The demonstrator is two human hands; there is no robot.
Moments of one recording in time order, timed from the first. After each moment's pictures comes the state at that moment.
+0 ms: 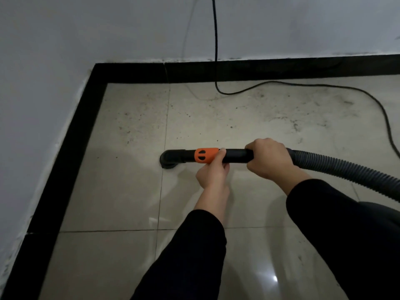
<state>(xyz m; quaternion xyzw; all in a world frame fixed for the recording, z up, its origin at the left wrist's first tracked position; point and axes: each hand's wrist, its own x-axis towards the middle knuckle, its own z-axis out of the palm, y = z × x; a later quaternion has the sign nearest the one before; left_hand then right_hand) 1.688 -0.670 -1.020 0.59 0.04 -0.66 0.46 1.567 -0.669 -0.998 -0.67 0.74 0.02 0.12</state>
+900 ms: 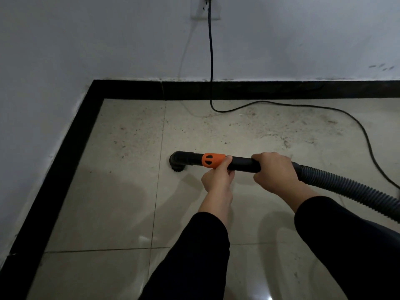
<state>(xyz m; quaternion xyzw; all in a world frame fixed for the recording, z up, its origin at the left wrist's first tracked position) 1.672 -0.685 -1.015 0.57 0.00 -0.70 0.43 1.553 -0.665 -0.987 -0.64 0.77 0.03 0.08</state>
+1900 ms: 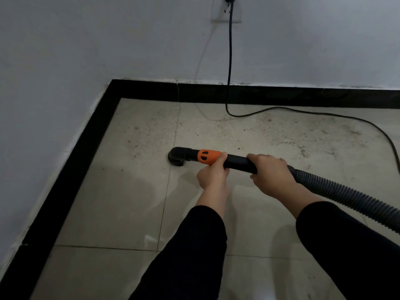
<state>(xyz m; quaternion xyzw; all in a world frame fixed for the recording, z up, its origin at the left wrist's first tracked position) 1.698 -0.717 -1.023 0.60 0.00 -0.66 0.46 1.580 -0.691 -0.996 -0.66 0.74 0.04 0.12</state>
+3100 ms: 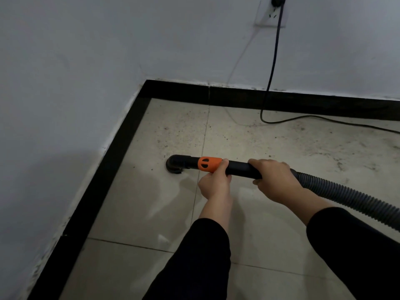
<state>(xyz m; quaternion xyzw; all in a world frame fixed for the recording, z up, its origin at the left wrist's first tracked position) 1.774 -0.727 -1.031 0.60 0.03 -0.61 0.52 1.650 -0.719 -1.001 -0.72 0.68 0.04 0.12</state>
